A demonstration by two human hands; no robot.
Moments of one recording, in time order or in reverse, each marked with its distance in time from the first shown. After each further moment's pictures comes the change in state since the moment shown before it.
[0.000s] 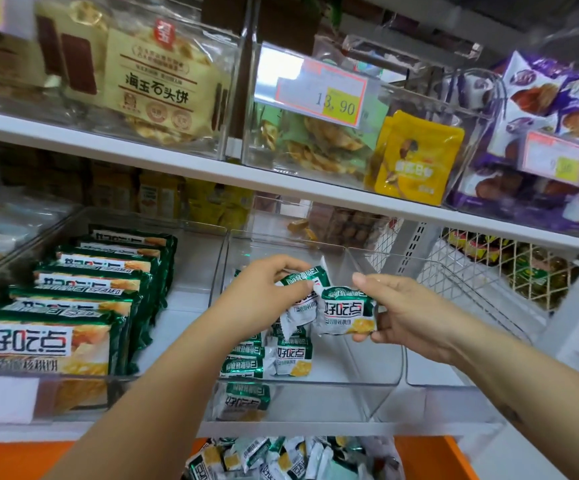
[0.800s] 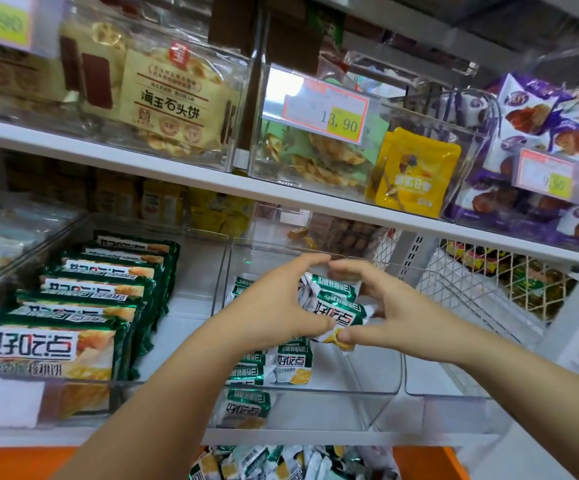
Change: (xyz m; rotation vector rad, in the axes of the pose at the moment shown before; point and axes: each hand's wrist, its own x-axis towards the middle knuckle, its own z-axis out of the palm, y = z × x) left_hand -0.008 0.018 -0.002 0.206 -0.118 0.165; right_hand -0.002 -0.007 -0.006 -0.588 -0.062 -0.440
